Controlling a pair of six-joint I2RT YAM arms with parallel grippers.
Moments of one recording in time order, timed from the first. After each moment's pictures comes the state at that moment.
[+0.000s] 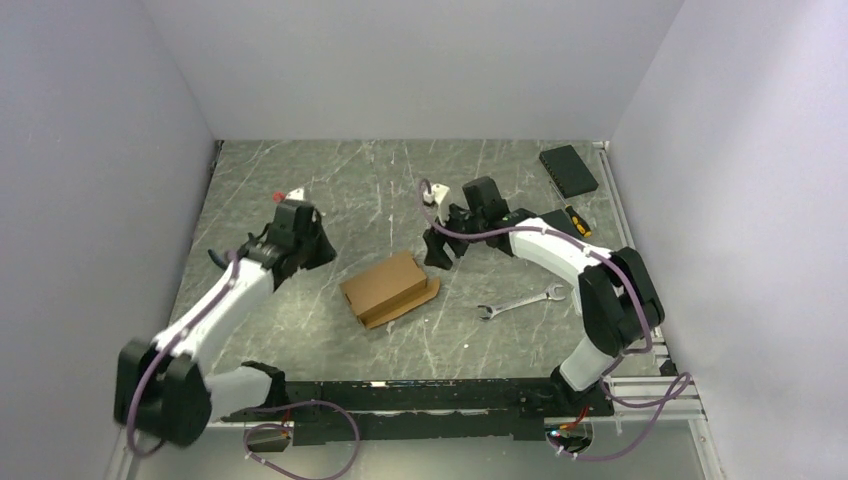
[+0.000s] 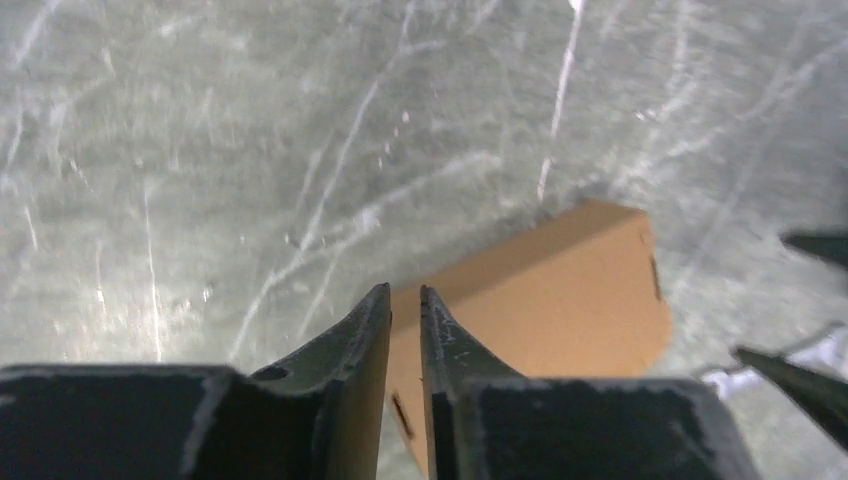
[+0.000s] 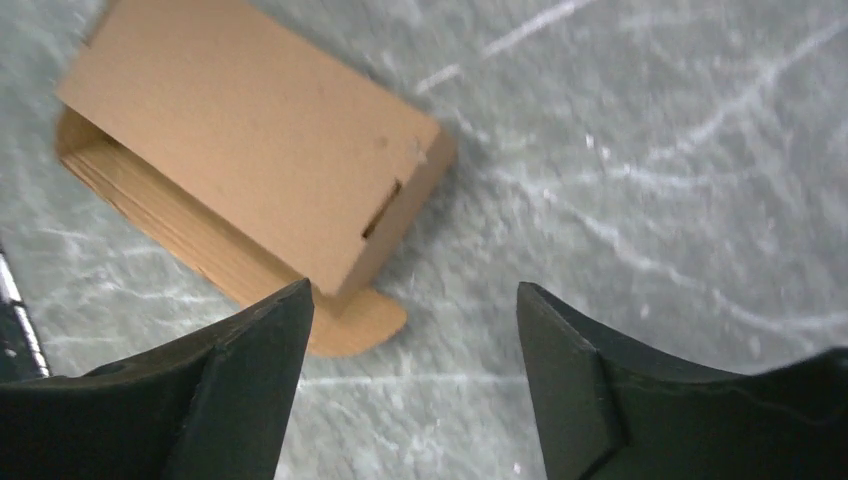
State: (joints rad) left arm -0.33 1.27 0.88 -0.46 -0.09 -0.61; right arm 0.54 1.61 1.04 -0.24 -0.50 -0.33
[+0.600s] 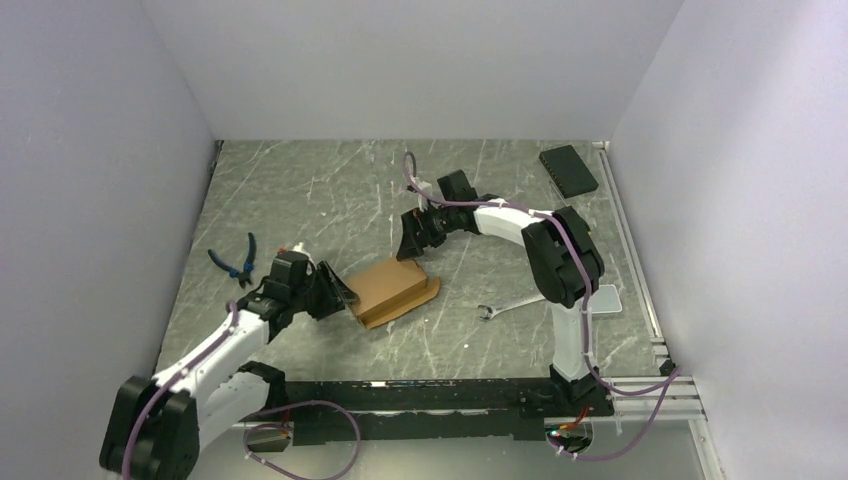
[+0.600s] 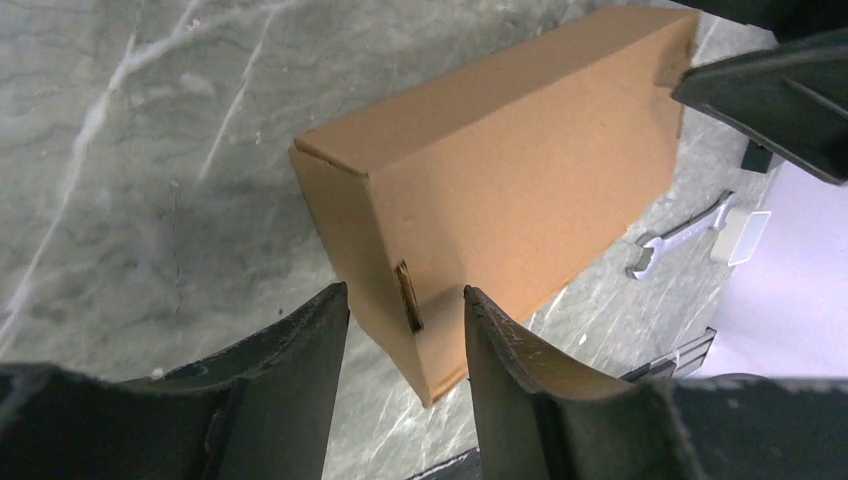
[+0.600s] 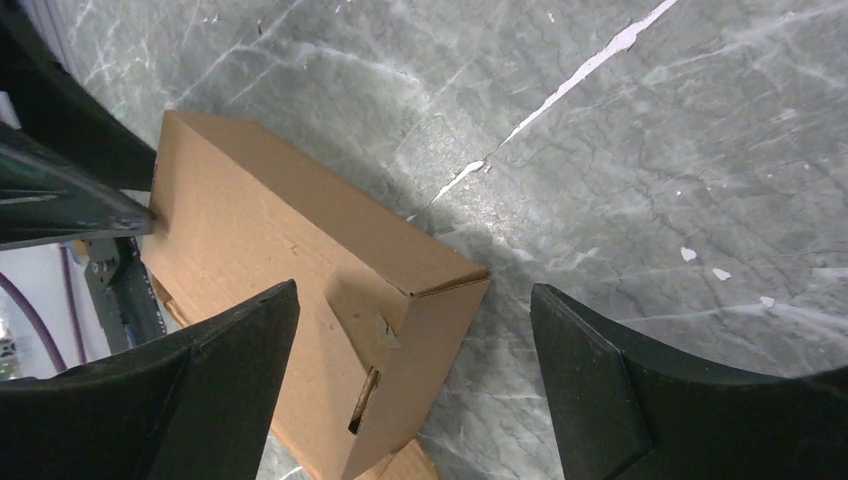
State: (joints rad) left arm -0.33 0.91 0.39 -0.27 0.23 -0.87; right arm 0.52 2.05 1.36 -0.20 -0.75 0.06
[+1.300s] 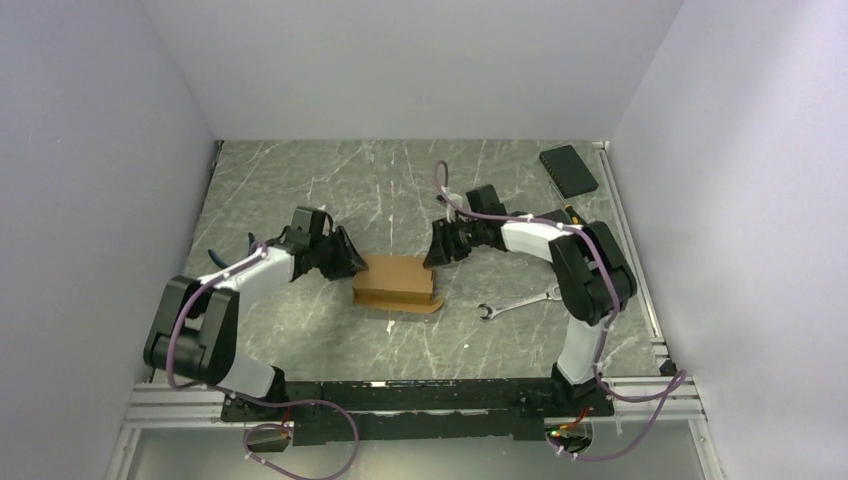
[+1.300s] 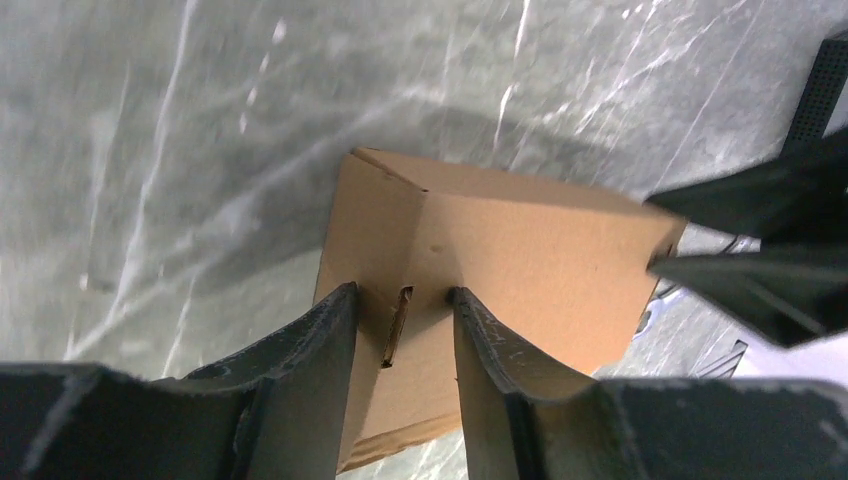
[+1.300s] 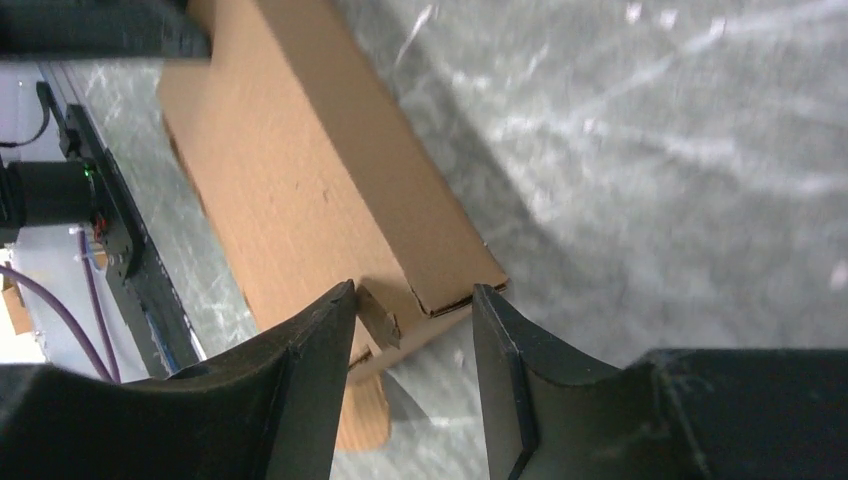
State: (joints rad) left arm -0.29 1.42 0.71 -0.19 0.28 -0.73; right arm 0.45 1.89 1.11 -0.13 -0.73 0.15
